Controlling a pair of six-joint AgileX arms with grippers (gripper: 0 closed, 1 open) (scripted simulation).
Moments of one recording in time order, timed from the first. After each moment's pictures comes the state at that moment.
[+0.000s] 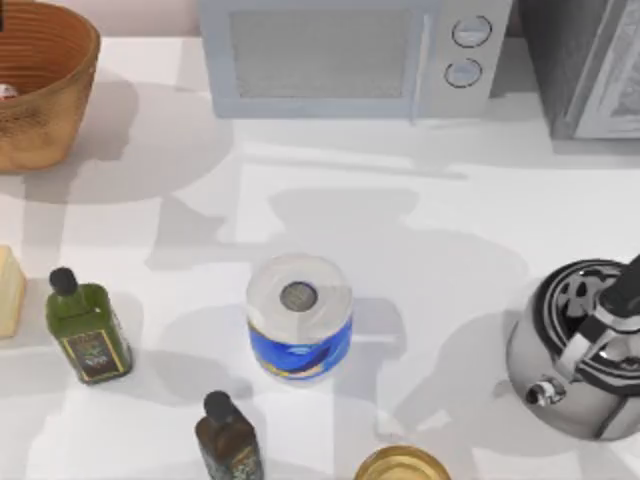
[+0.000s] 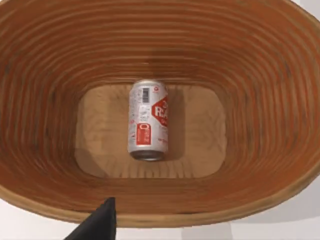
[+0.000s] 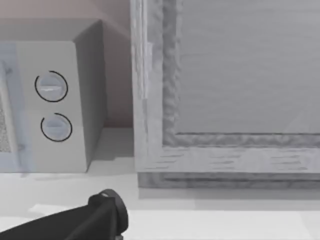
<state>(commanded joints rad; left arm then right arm) 0.11 1.70 1.60 -0.77 0.08 0.10 0.00 0.00 0.00 0.00 0.00 0.00</state>
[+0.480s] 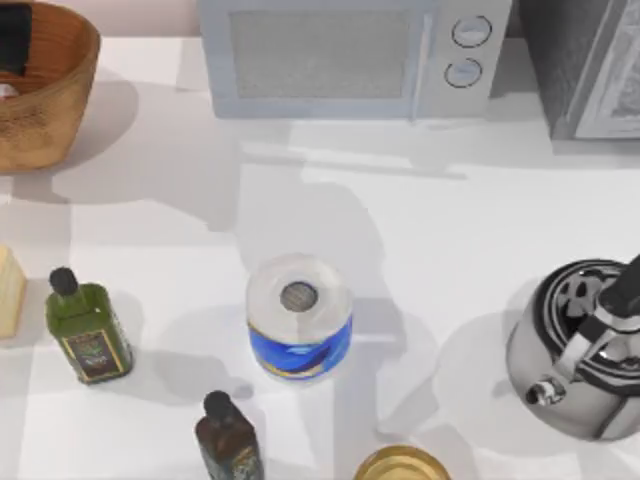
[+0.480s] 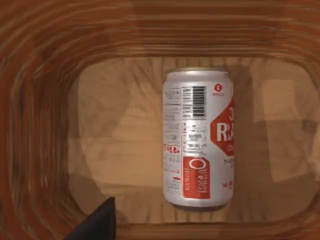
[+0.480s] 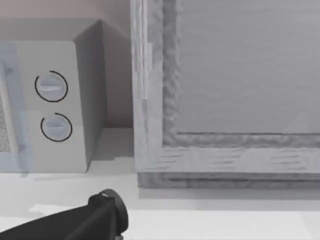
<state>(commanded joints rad) 0.15 2.30 2.16 -1.05 0.11 0.16 0.00 0.00 0.00 0.00 0.00 0.00</state>
